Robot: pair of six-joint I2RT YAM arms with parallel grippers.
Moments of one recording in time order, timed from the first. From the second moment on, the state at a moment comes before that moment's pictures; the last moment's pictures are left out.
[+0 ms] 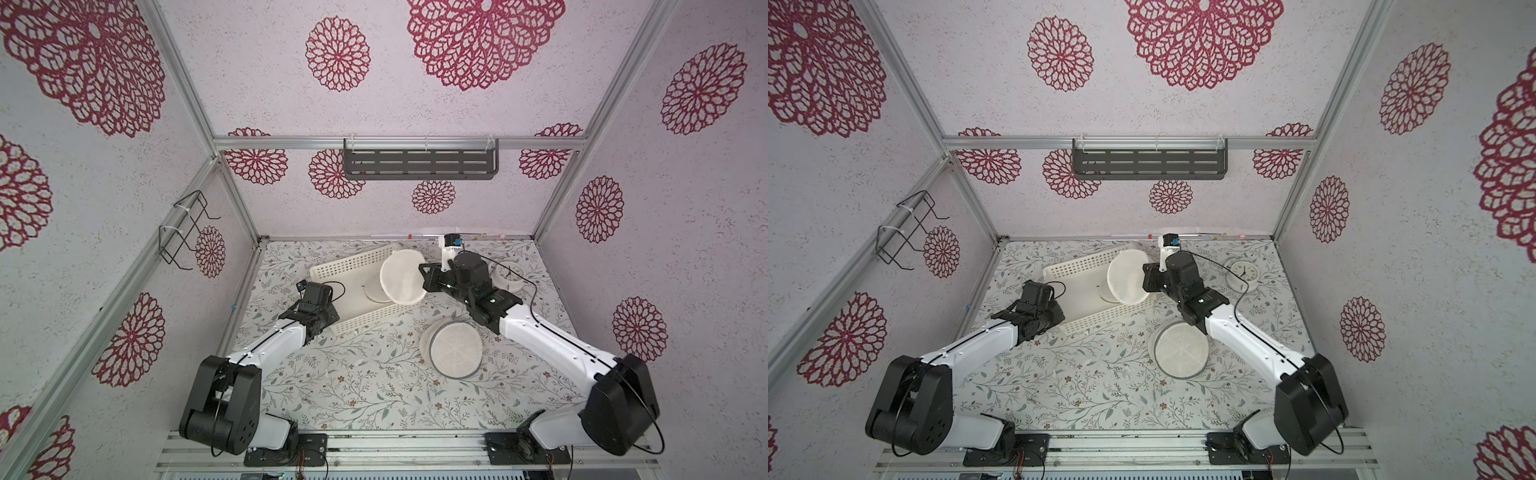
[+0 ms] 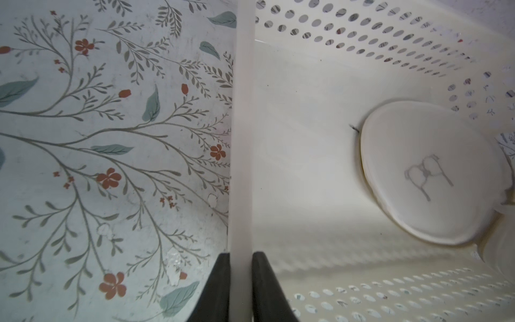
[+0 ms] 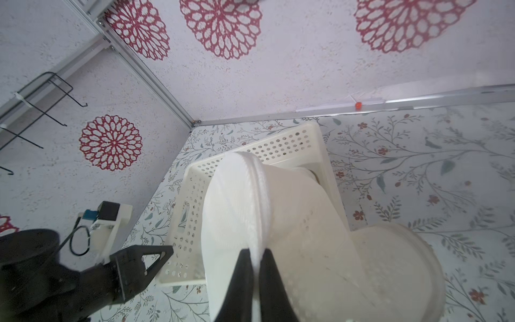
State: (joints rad) left arm -0.25 1.46 0.81 -0.28 -0.19 -0.70; right arm 0.54 1.34 1.06 -0.06 -0.03 0.47
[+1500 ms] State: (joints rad) left arm -0.54 0.69 0.68 0.22 0.03 0.43; right arm 0.63 1.16 1.39 -0.10 -0.13 0.71
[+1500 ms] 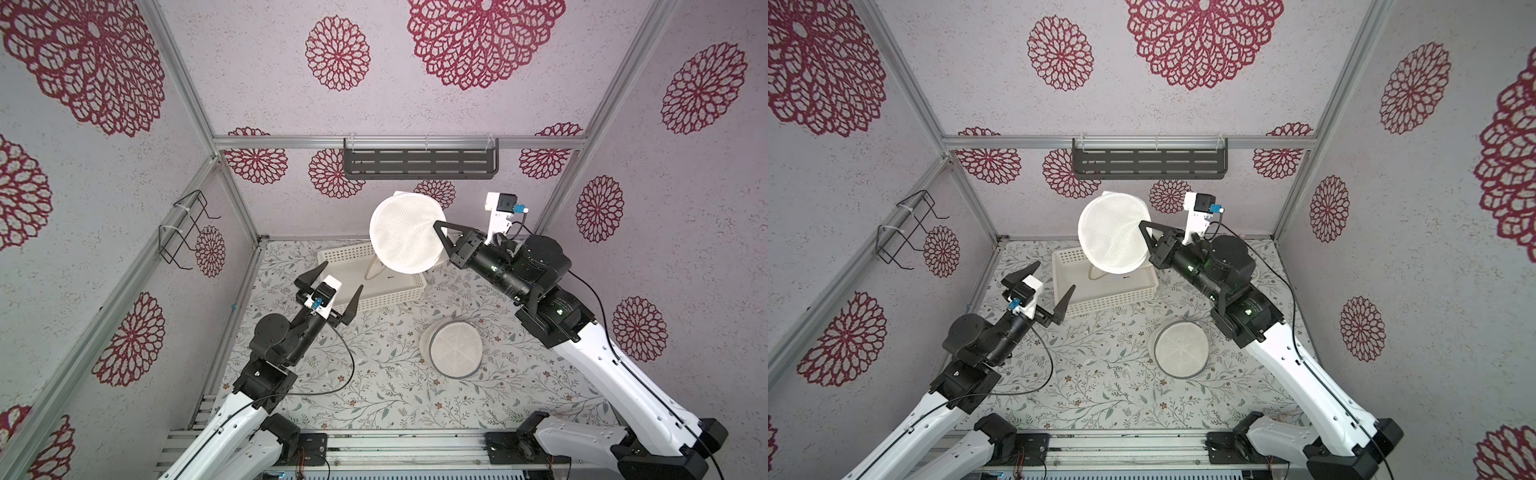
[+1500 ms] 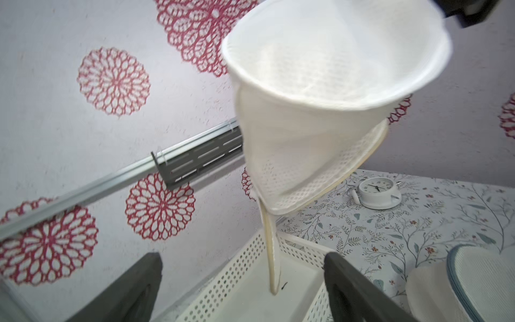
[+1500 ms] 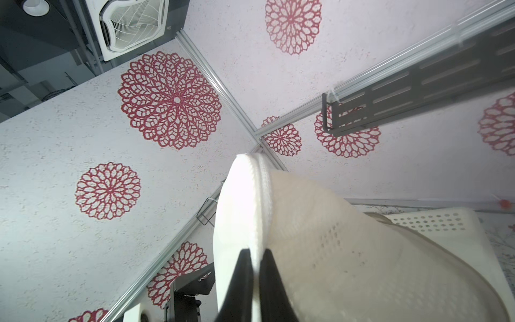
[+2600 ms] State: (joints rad) left arm -0.73 0.88 0.75 -0.04 0.00 0.99; right arm 0.76 1.18 1.14 -0.14 -0.11 0.94
